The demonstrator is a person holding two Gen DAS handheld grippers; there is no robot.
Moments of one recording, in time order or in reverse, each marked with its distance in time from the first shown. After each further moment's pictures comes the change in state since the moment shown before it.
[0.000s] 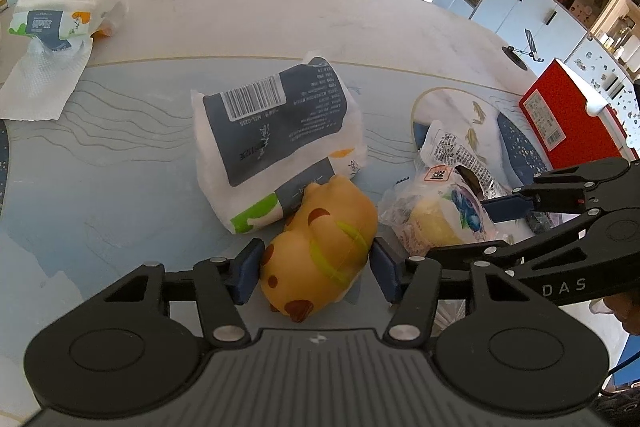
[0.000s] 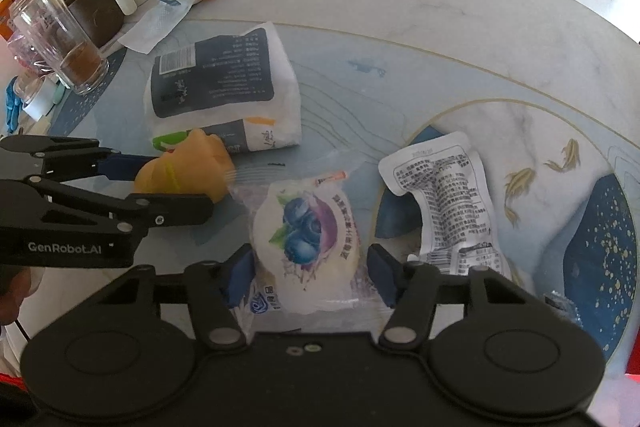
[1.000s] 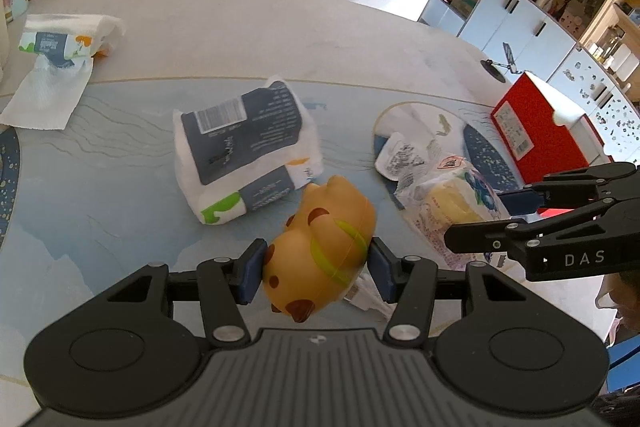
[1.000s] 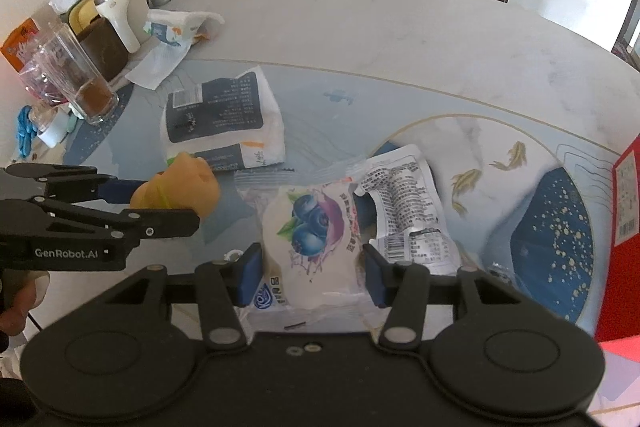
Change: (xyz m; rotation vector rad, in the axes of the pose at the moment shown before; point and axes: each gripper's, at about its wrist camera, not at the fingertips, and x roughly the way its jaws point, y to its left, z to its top) left arm -0.040 -0.028 -0.007 -0.009 -0.043 -0.021; right arm -0.057 -0.011 -0.018 0.048 -0.095 -0.006
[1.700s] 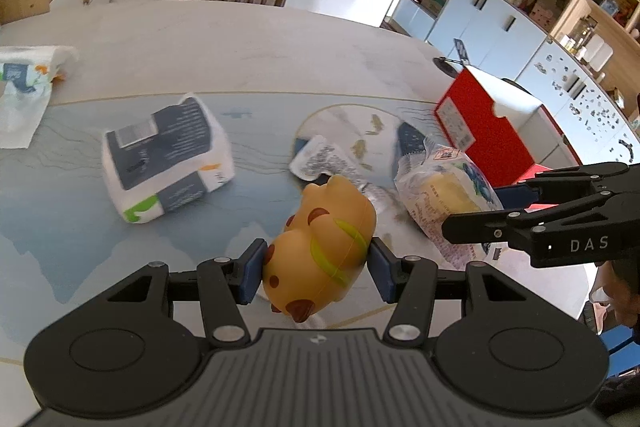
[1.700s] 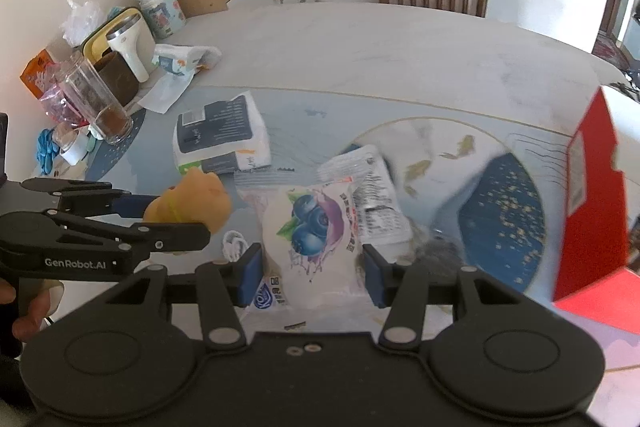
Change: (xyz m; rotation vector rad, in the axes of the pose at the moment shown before) left arm -0.020 -0.067 -0.002 0.048 -0.012 -0.056; right arm -0.067 -0.033 -0.032 0.055 -0.076 0.016
